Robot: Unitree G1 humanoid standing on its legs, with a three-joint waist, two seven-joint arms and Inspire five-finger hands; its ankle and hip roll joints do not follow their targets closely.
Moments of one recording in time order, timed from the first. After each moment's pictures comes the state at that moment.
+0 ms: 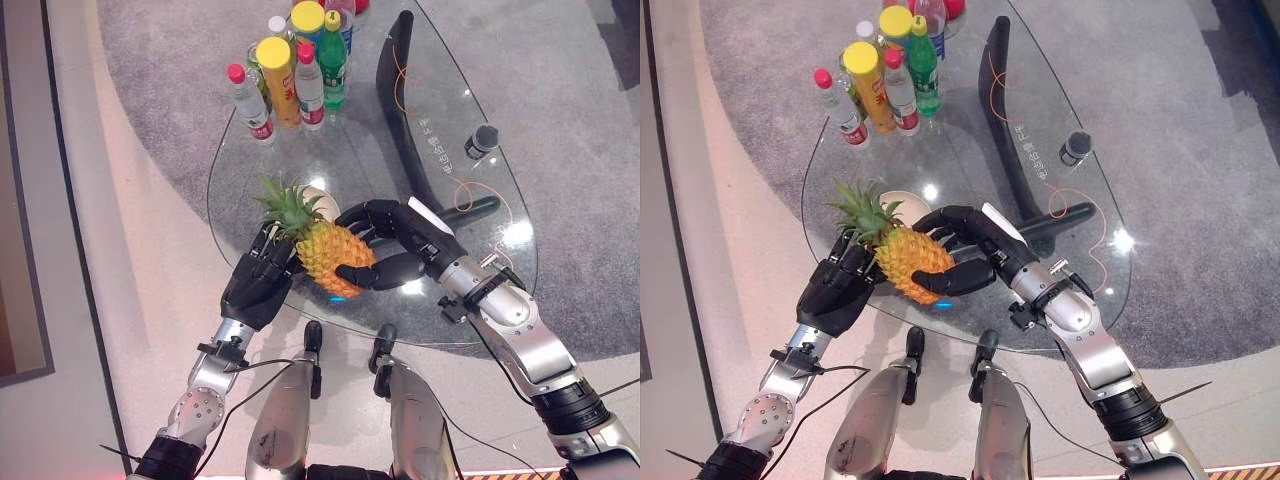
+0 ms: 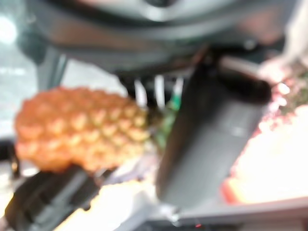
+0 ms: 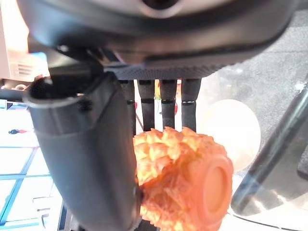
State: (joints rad) left arm -0.07 0.40 -0.23 0.12 -1.42 -0.10 -0.47; right arm -0.34 -0.59 0.26 -0.14 0.22 0.01 0.26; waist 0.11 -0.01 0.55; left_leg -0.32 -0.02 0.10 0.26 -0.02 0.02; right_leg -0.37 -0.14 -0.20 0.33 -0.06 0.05
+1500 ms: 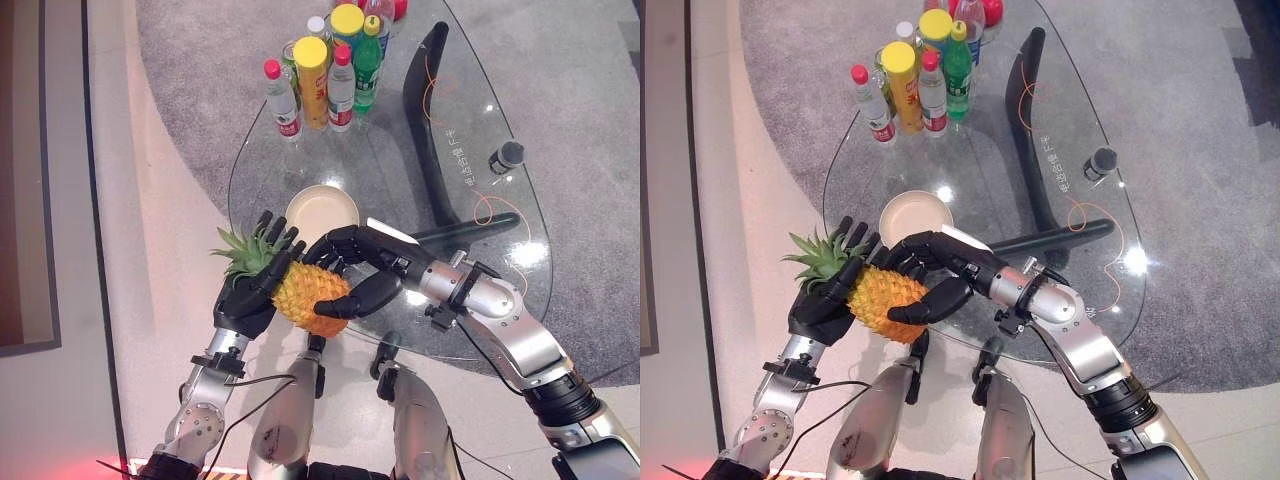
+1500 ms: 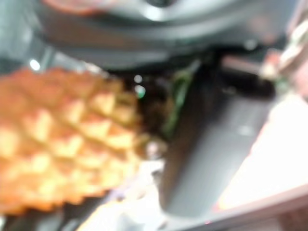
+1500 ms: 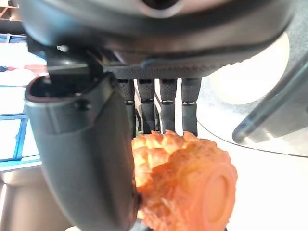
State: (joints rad) left arm 0.02 0.36 -0.25 0.05 -1.41 -0.28 -0.42; right arm -0.41 -0.54 0.33 -0.18 0.24 0.15 0.50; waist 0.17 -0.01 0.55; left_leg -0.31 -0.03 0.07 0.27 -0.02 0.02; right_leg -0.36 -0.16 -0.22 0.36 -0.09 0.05
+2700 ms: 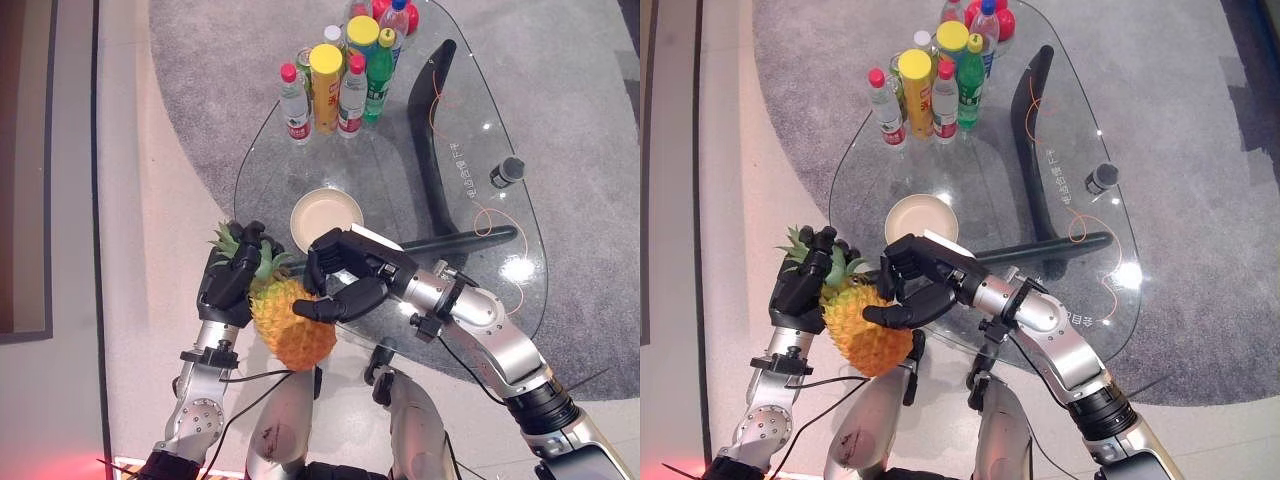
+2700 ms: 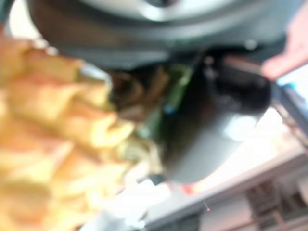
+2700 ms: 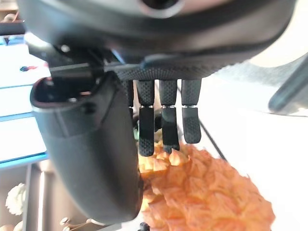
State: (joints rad) left arm 0.00 0.39 -0.21 0.01 -1.30 -0.33 -0.40; right arm -0.38 -0.47 0.36 -0.18 0.33 0.10 0.51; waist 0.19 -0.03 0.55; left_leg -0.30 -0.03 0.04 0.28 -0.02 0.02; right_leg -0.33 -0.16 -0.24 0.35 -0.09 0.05
